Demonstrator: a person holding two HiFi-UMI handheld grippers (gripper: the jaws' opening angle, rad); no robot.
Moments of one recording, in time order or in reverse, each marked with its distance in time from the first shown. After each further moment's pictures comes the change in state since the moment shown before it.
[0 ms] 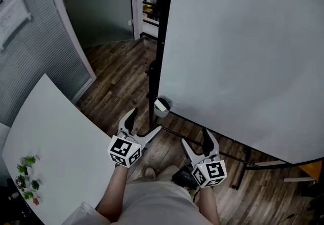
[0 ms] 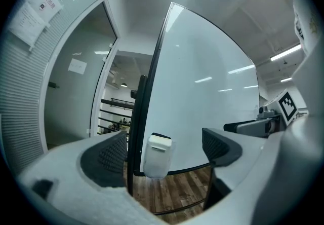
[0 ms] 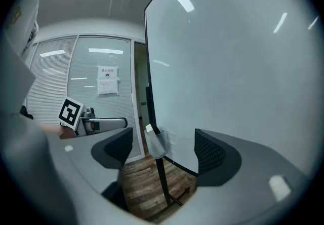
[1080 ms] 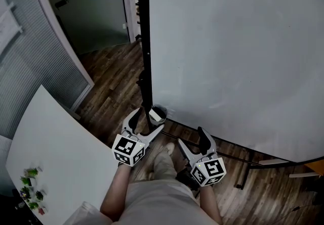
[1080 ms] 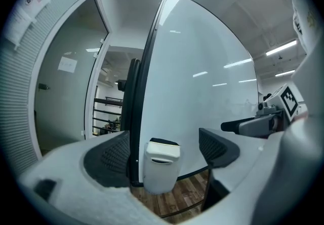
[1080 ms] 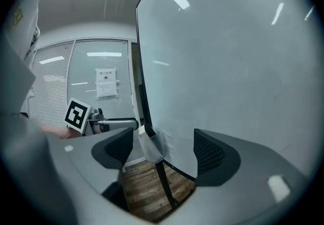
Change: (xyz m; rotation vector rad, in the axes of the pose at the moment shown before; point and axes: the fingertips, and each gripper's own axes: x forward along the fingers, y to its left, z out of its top) left arm 0.062 0.005 -0.007 0.055 0.054 -0.053; right arm 0.036 -0.024 -0.005 0.052 0.001 0.036
